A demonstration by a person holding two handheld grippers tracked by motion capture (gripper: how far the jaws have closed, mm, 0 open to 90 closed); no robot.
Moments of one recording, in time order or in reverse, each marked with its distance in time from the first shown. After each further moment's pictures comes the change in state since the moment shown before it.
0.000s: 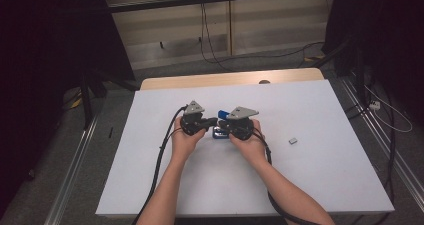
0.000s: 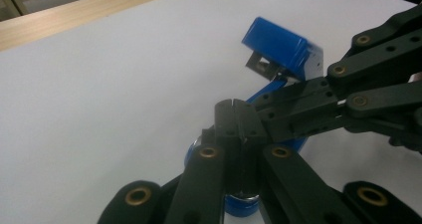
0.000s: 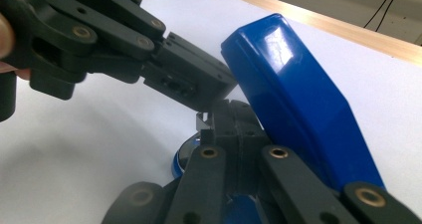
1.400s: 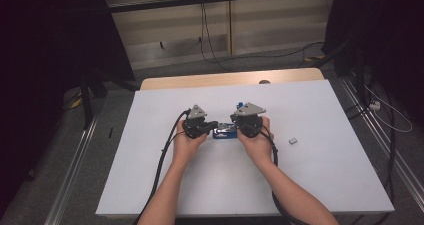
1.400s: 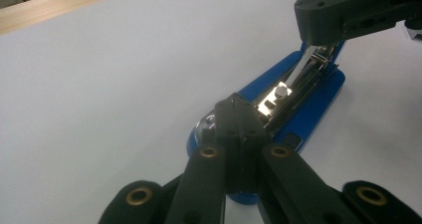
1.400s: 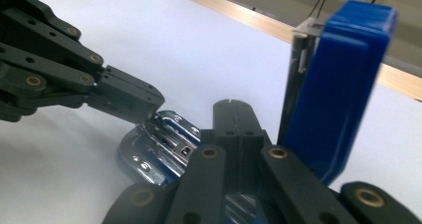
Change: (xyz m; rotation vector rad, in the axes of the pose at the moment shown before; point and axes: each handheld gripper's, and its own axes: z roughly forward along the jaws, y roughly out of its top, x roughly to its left) left arm -0.005 -0.010 0.007 0.029 0.035 0.032; right arm -0.009 0.009 -0.026 0.034 -0.192 -0.016
